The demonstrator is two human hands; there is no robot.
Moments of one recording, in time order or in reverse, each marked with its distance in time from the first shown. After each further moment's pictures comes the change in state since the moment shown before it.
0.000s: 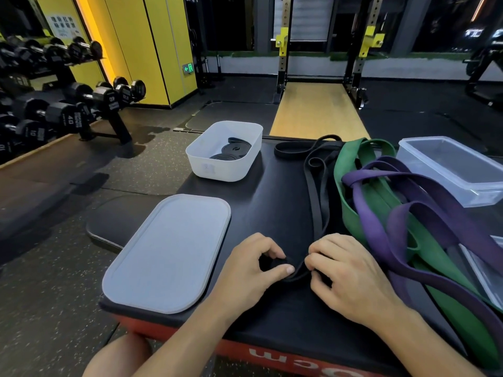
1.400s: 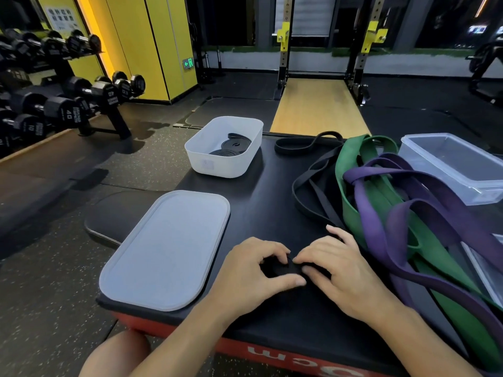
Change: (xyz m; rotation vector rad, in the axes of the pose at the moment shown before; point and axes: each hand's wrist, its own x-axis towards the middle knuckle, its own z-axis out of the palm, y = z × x) left_hand -0.006 0.004 0.000 0.080 -0.045 0.022; right_hand -0.003 0.014 0.024 0.181 0.029 0.027
